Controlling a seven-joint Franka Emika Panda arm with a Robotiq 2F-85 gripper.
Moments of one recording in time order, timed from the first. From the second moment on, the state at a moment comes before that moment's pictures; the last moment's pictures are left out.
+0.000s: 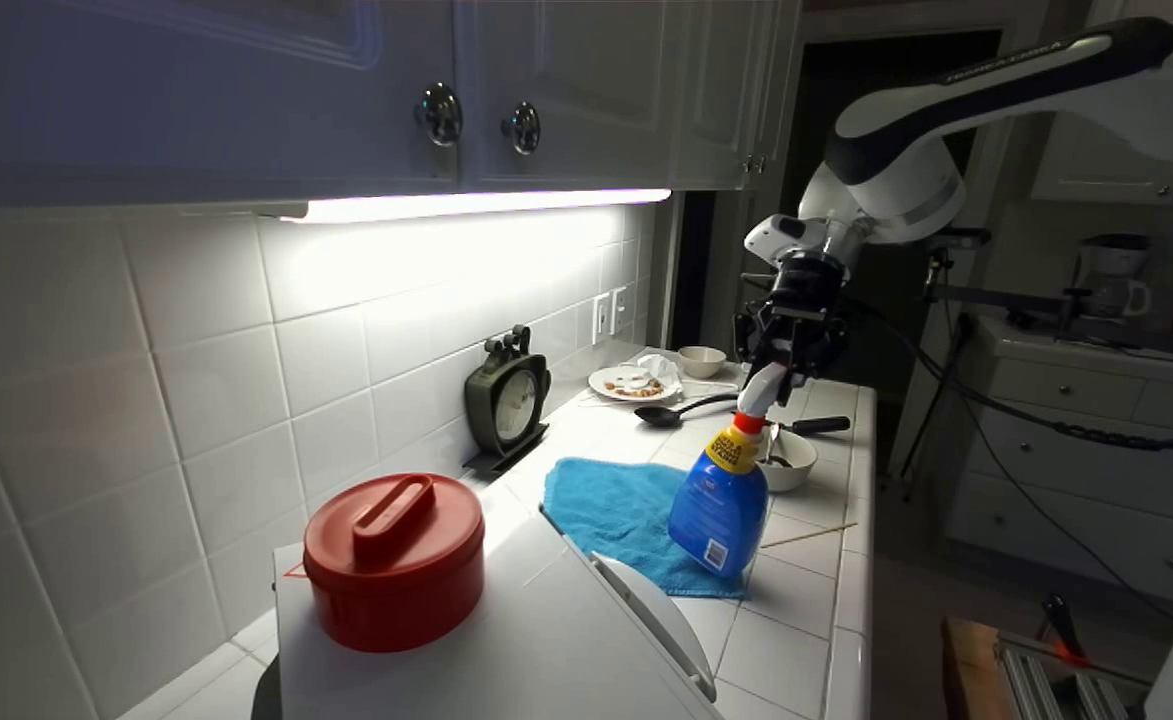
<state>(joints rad) -0.01 -0.31 -0.48 -2.23 0.55 1.72 -1.92</state>
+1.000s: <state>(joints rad) -0.15 -0.22 -0.33 -2.05 0.52 1.72 -1.80</state>
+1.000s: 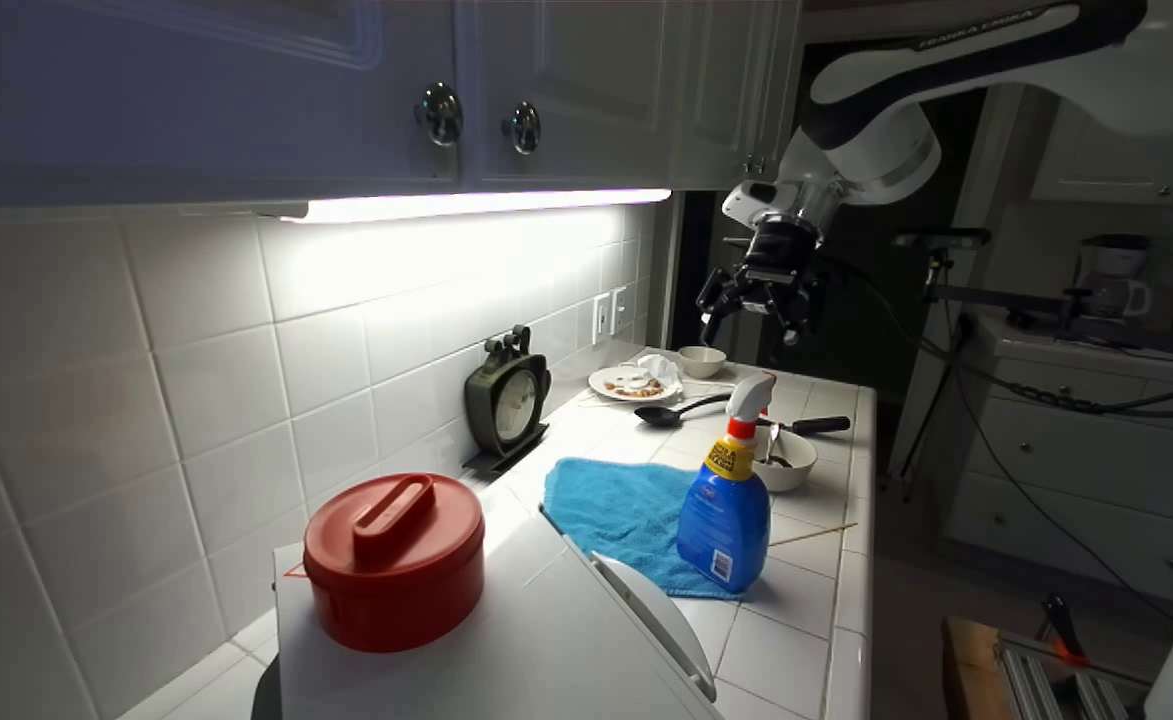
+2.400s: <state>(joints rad) -0.13 -0.46 -0.15 -2.17 0.15 1.81 -1.01</state>
